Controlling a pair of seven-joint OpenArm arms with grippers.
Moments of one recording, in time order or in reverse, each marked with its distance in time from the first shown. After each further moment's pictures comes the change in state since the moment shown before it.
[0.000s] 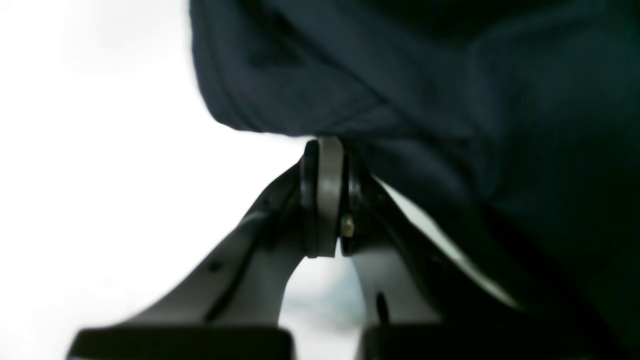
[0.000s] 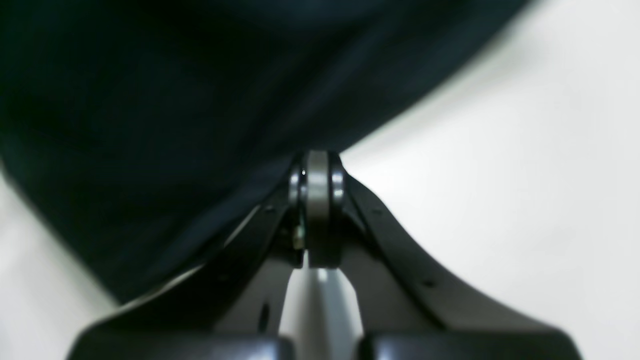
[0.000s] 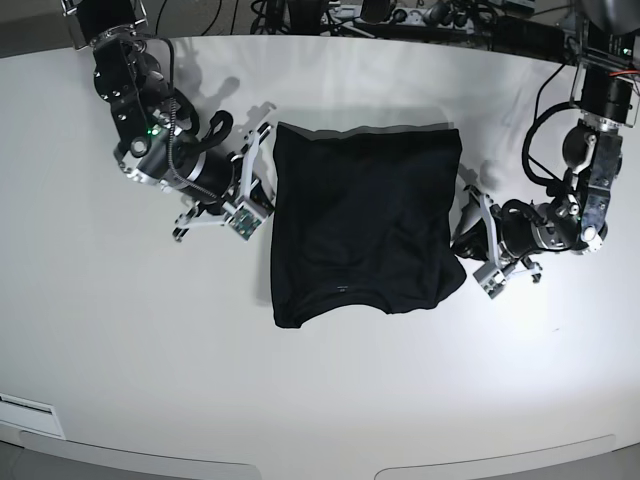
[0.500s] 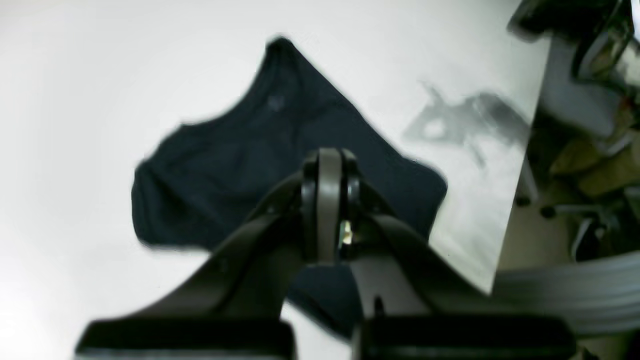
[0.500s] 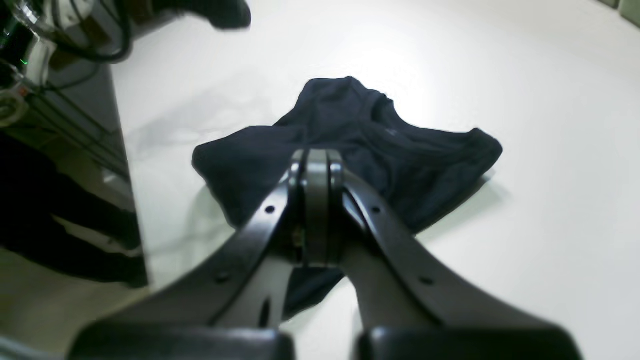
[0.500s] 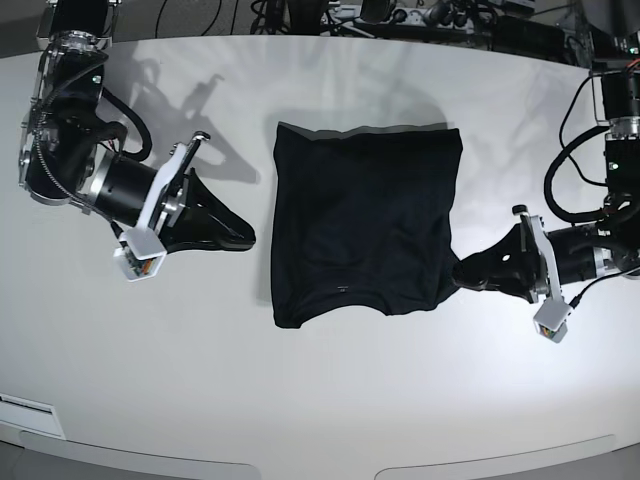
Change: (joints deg) left arm 1.2 0.2 -19.7 13.2 -48.3 -0.2 34.5; right arm 0.3 -0.4 26.0 7.3 53.4 13.4 -19.8
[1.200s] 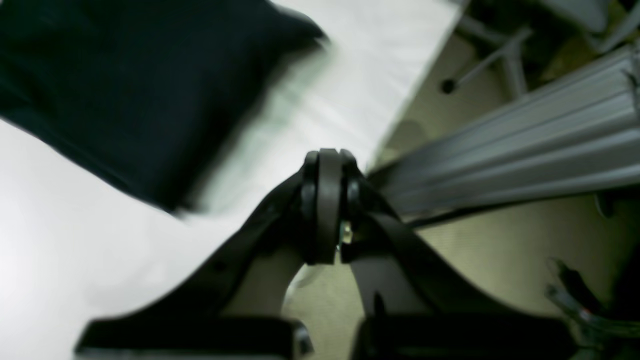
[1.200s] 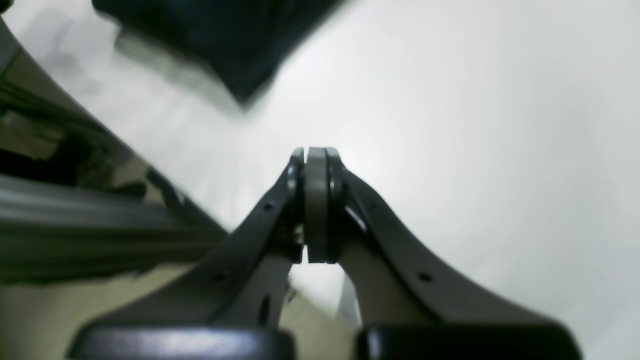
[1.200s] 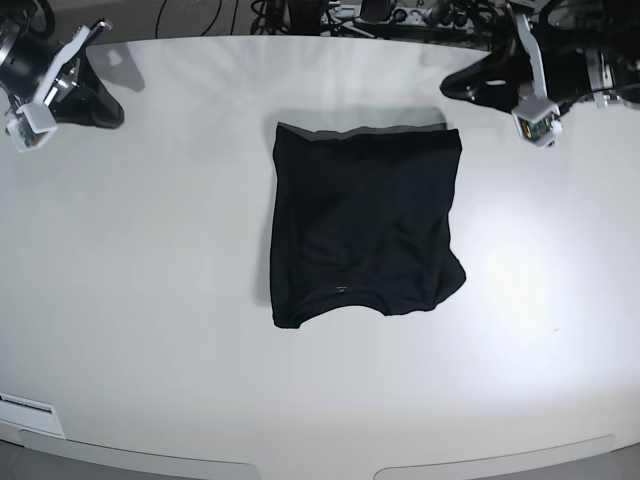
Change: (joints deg) left arm 49.6 2.7 -24.1 39.3 0.5 0.0 1.5; right arm -34.8 3.5 38.7 16.2 10.9 0.2 -15.1
